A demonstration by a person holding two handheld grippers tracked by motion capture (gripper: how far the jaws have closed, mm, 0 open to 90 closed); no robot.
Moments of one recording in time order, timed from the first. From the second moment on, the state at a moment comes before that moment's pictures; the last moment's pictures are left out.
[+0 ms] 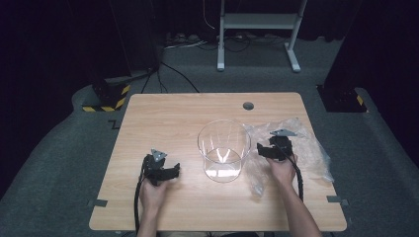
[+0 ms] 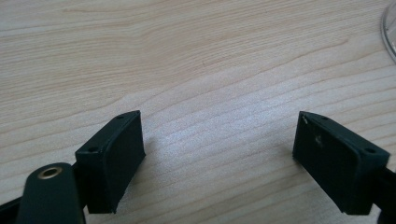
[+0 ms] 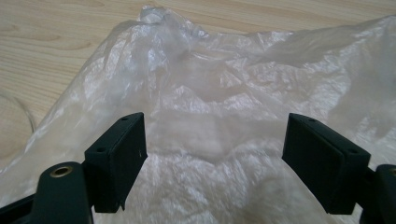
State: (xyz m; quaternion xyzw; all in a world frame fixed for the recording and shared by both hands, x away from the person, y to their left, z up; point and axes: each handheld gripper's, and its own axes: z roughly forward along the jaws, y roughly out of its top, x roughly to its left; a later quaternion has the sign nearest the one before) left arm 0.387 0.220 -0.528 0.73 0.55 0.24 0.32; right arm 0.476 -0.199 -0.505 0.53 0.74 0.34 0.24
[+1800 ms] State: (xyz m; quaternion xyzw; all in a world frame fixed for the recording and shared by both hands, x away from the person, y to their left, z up) left arm 0.389 0.220 -0.528 0.73 0.55 0.24 0.32; right arm 0.478 -0.186 -0.516 0.48 0.77 0.34 0.24
